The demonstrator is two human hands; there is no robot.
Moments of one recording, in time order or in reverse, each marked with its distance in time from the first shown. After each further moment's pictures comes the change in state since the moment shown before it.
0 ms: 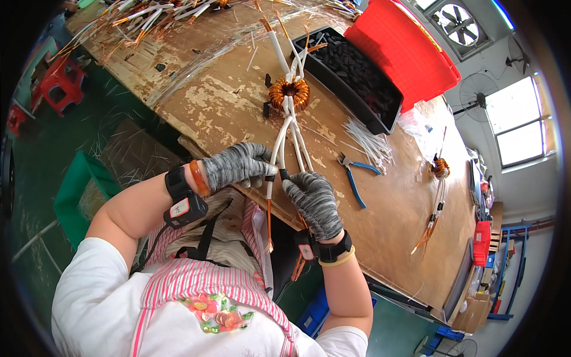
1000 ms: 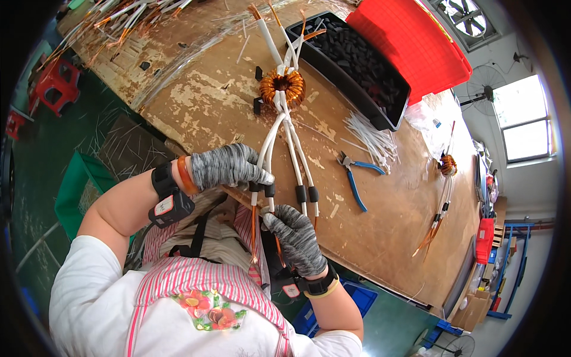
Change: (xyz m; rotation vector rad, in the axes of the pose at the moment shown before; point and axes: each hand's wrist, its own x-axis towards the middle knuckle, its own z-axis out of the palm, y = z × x) left_hand 0.005 0.021 -0.011 0.153 -0.187 0.061; right_hand -0.048 -0.015 0.014 0.742 -0.235 0.308
